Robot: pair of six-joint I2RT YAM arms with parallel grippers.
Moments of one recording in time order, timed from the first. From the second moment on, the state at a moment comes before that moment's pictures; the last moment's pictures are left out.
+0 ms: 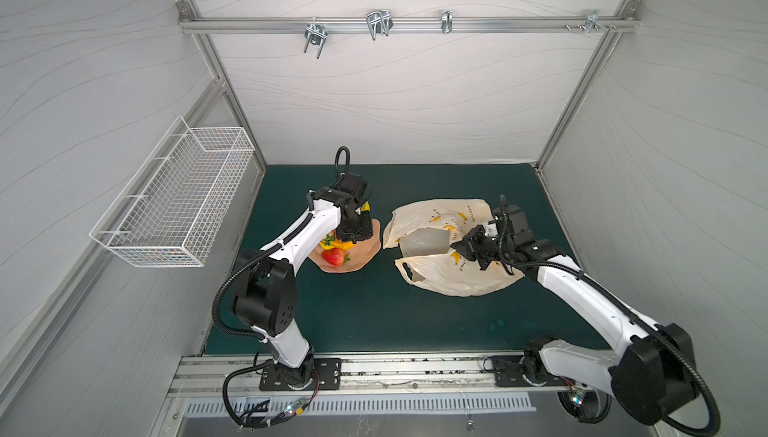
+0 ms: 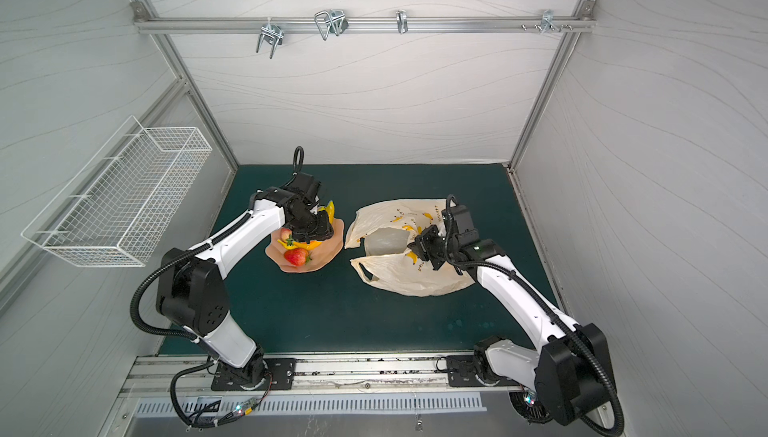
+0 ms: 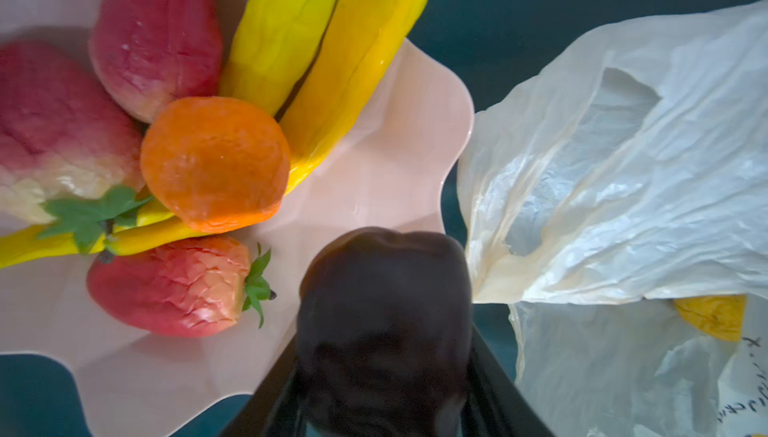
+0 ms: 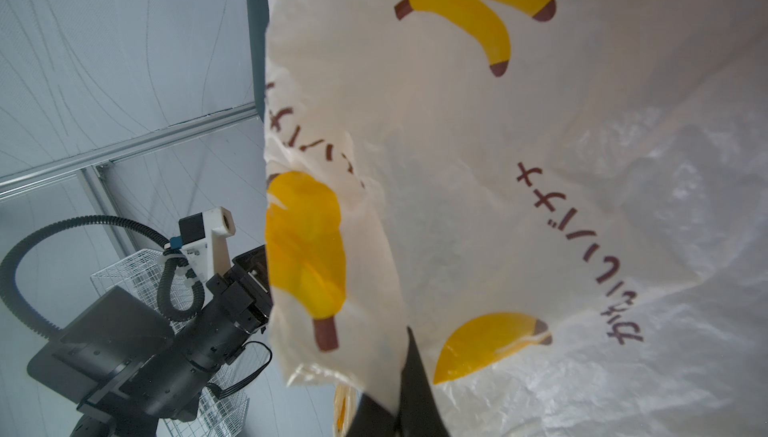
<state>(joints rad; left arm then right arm) -0.34 1.65 1.36 -0.95 0.13 -0.54 0.42 1.16 0.82 -0.43 -0.51 1.34</state>
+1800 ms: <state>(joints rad) -0.53 1.60 1.06 -0.47 0.57 -0.75 0.44 1.16 0.82 -0.42 -0.51 1.34</state>
